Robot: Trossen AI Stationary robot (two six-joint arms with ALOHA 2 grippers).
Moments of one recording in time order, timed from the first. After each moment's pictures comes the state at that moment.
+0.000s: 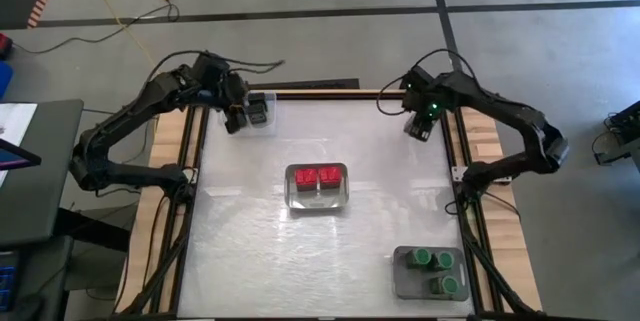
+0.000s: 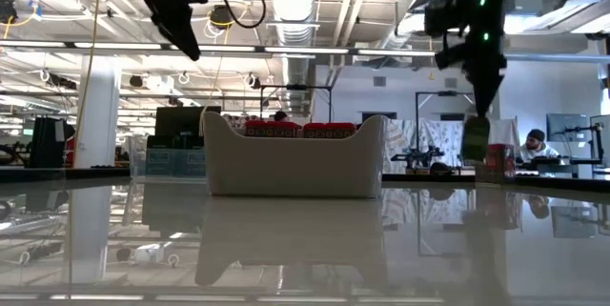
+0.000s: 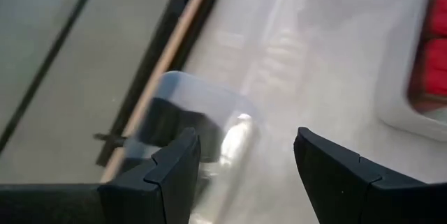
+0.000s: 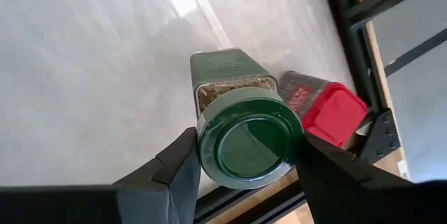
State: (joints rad) left arm 0.74 1.15 1.26 -0.95 0.05 0.37; right arm -0.74 1.32 1.12 -1.17 0.20 -0.30
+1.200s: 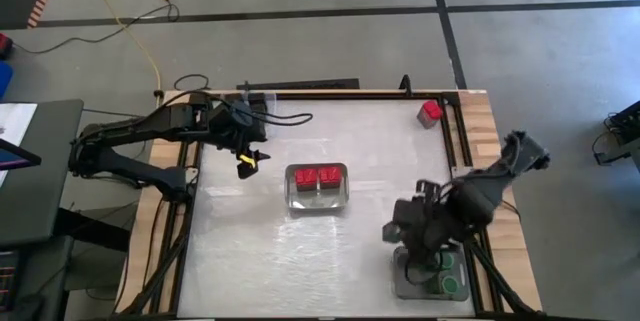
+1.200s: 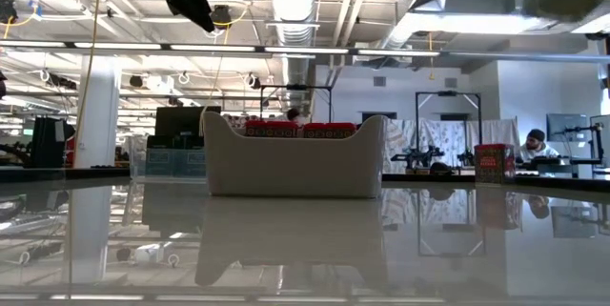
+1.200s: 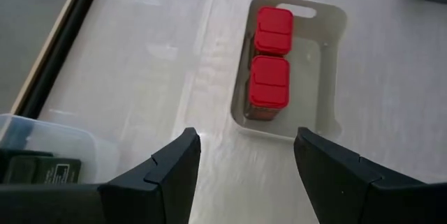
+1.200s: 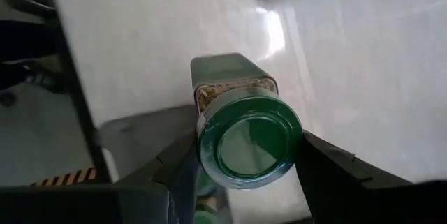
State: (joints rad) left arm 0.18 1.15 1.26 -0.94 -0.05 -0.03; right arm 0.65 1.59 1.76 -1.57 0.20 0.85
